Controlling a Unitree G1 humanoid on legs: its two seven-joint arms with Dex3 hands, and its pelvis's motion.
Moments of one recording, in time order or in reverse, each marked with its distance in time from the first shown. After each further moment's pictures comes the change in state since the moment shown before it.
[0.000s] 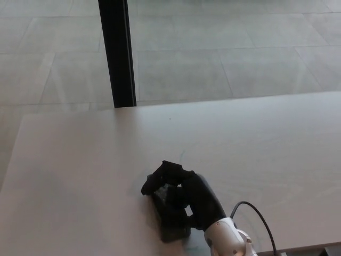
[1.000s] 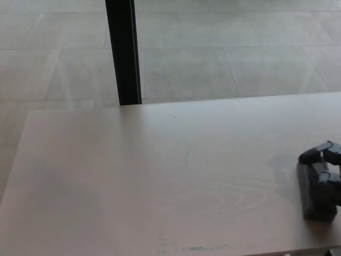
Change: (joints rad) left_arm 0.026 -0.005 0.019 -0.002 -0.020 -0.001 -0.003; right_arm -0.002 -0.397 -0.515 0.015 0.123 0.130 0.050
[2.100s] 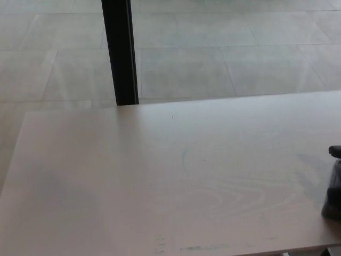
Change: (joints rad) left_arm 0.000 0.009 0.022 0.045 -0.017 -0.001 -0.001; right_arm 0.012 -0.151 -0.058 -0.030 0.147 0.113 0.235
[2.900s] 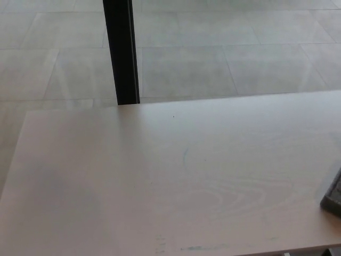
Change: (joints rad) left_arm 0.013 0.003 0.004 0.002 0.000 0.000 -0.001; right_arm 0.051 -0.385 -0.546 -0.183 0.243 0.137 0.217
